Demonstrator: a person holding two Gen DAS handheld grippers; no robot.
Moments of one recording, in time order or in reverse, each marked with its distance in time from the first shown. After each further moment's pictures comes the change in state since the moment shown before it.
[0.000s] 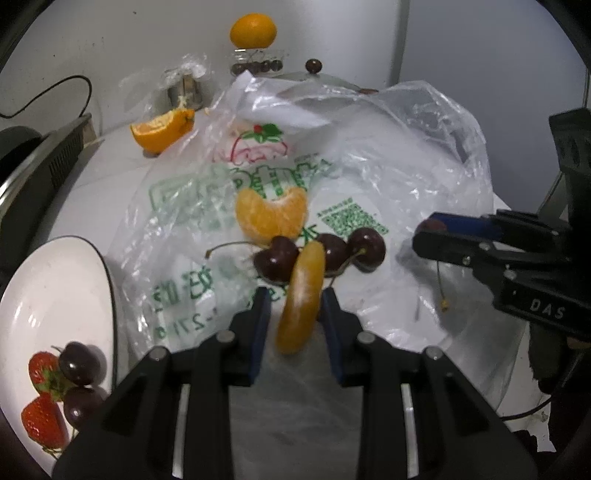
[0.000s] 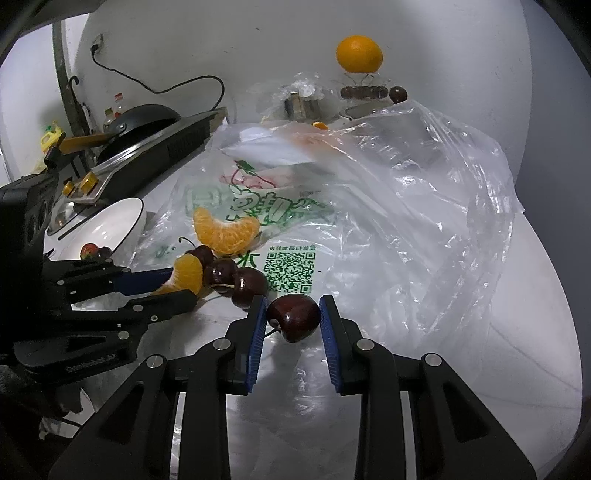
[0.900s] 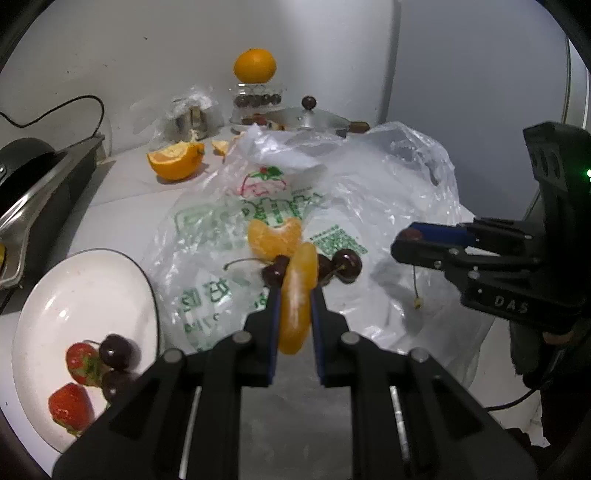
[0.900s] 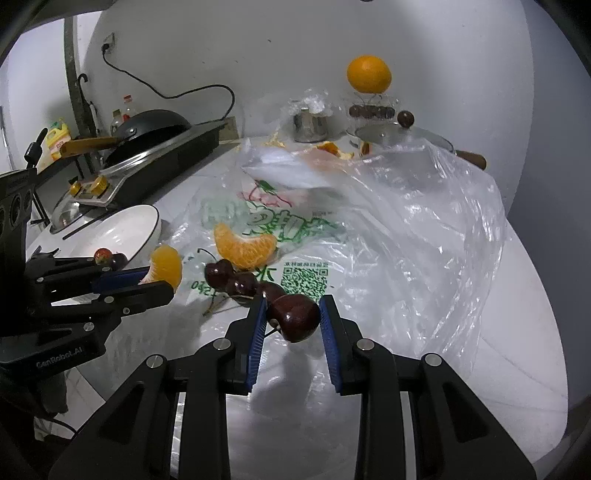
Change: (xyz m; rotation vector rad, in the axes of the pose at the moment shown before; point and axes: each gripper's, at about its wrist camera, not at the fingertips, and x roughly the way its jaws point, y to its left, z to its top) left arm -0.053 0.004 -0.003 0.000 -0.099 -0.021; right arm -0.020 0.021 0.008 -0.044 -0.044 -0.016
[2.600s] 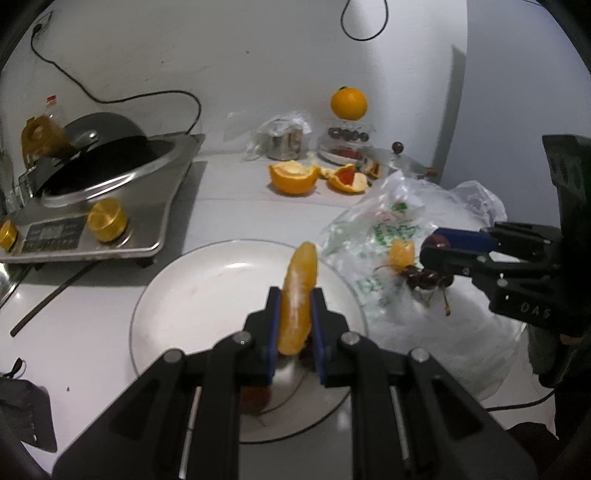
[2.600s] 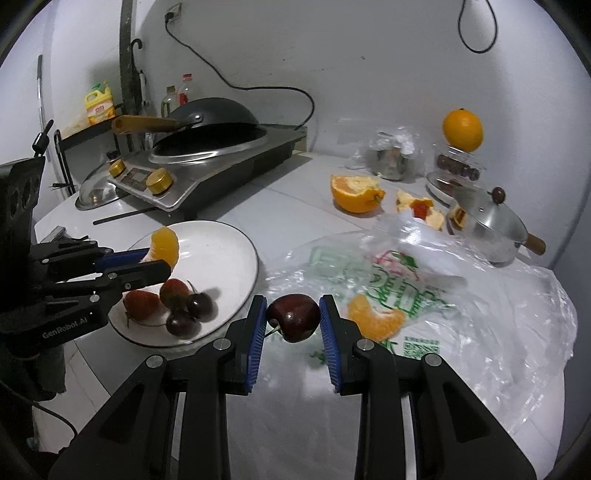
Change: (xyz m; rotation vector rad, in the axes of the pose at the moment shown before) left arm -0.074 0.124 -0.029 -0.141 -0.108 0.126; right arm 0.025 0.126 0.052 -0.198 -0.010 0.058
